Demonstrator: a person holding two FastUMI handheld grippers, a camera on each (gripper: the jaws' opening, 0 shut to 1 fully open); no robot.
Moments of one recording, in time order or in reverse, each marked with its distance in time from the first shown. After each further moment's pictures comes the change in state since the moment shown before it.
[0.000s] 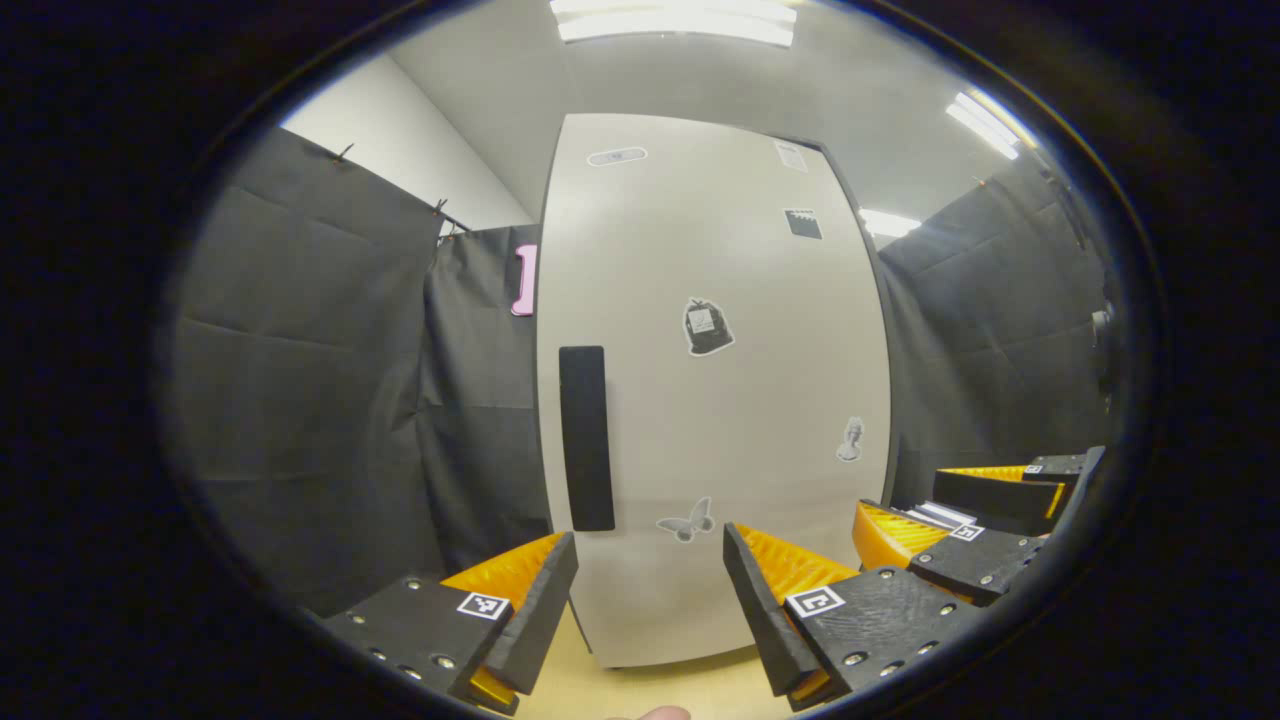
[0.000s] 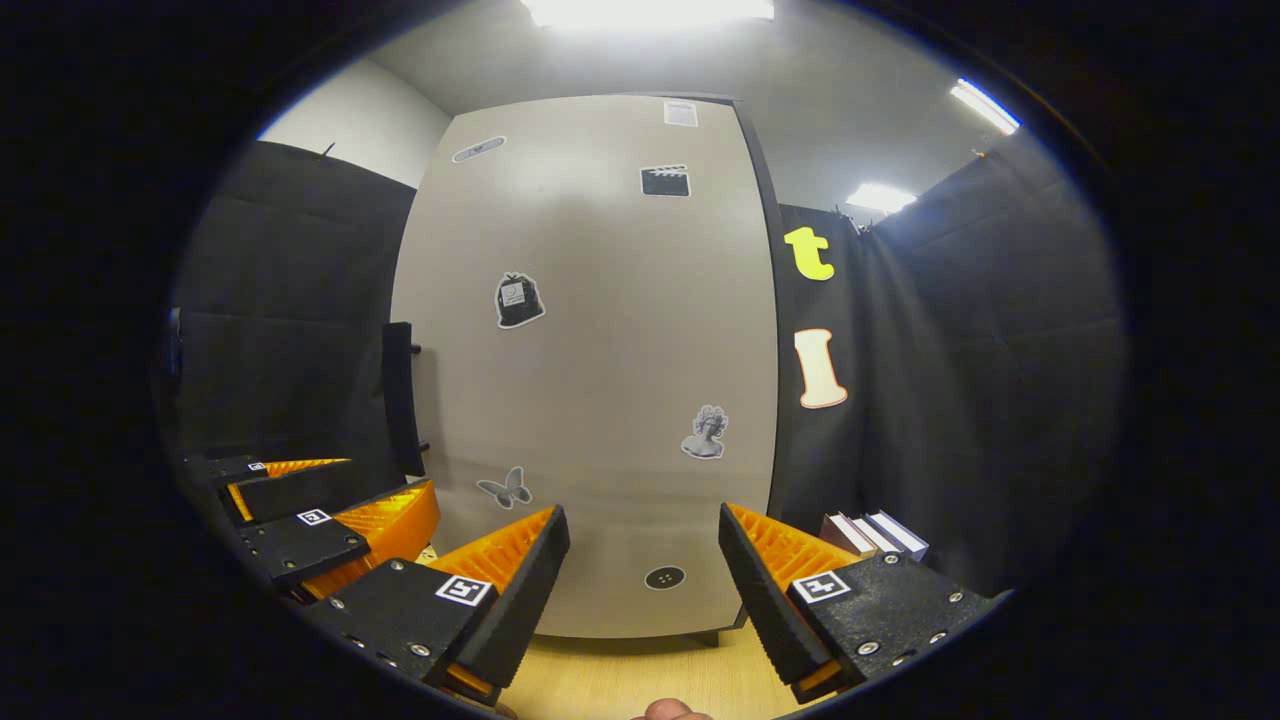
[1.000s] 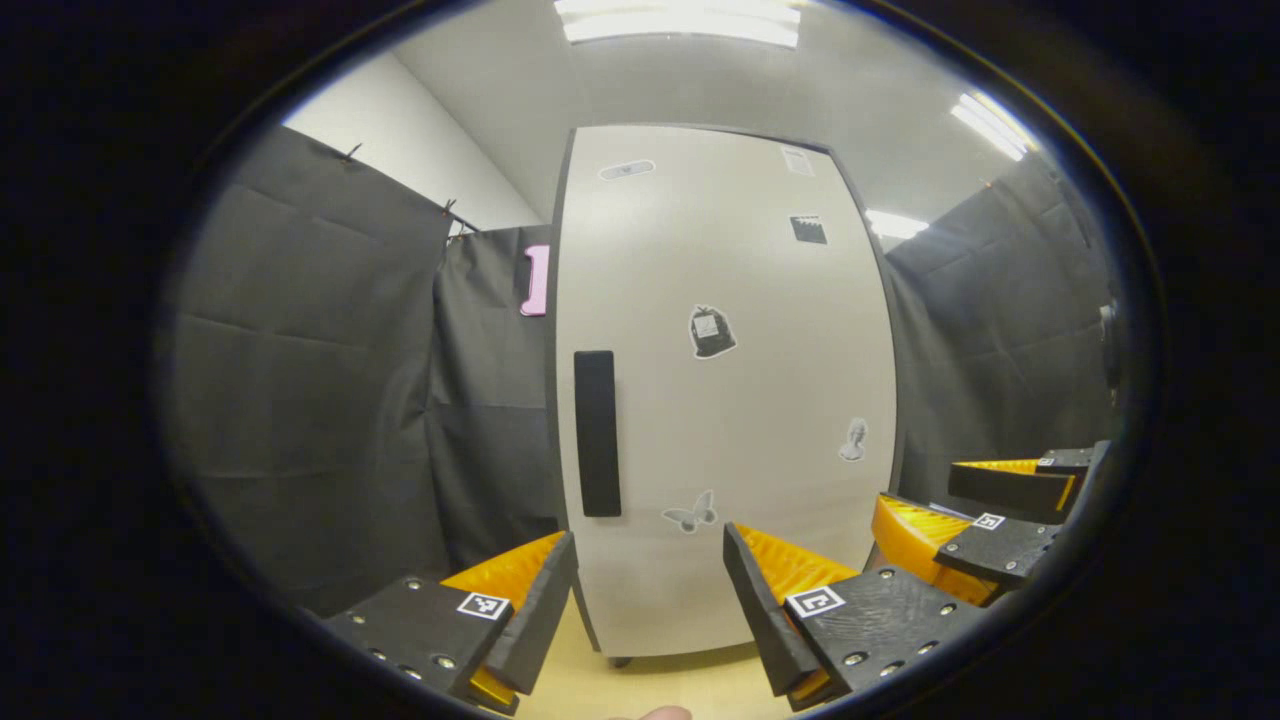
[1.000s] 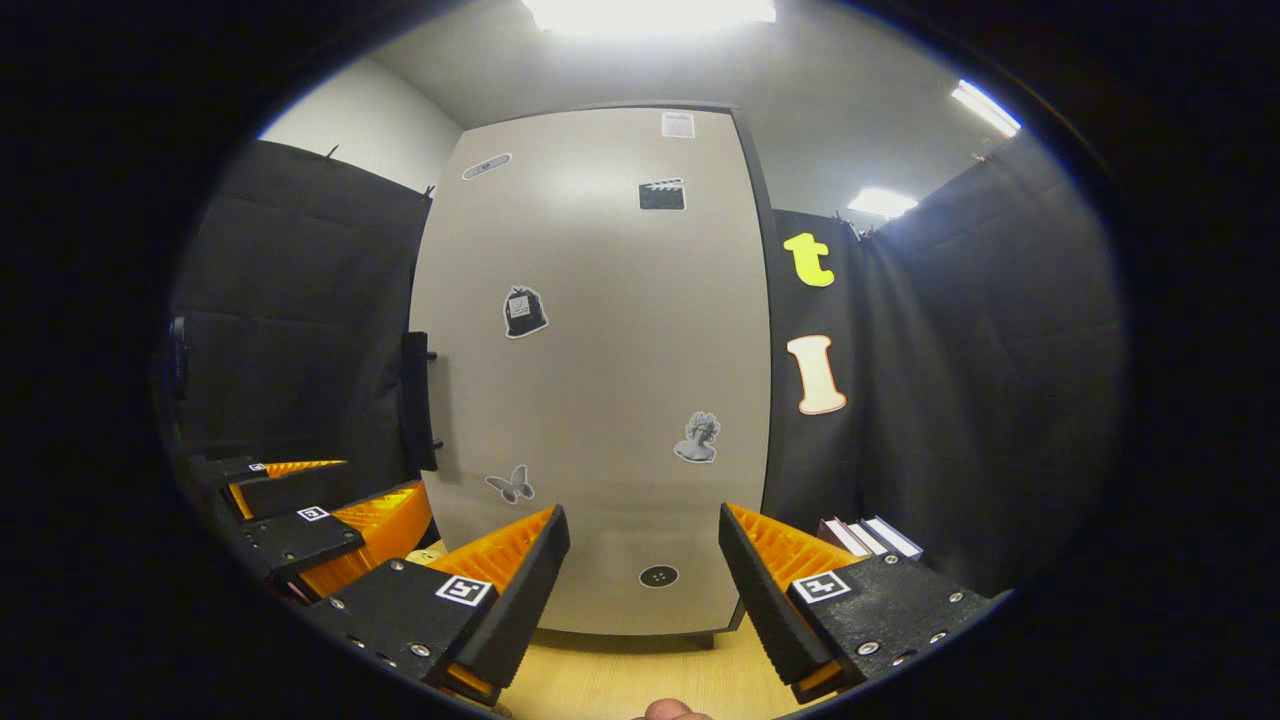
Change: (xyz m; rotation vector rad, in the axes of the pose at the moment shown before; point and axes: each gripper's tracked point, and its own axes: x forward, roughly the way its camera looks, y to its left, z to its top) left arm -0.013 0.002 0.000 -0.012 0.001 0.026; right arm -0.004 -0.003 0.005 -0.009 -0.011 0.004
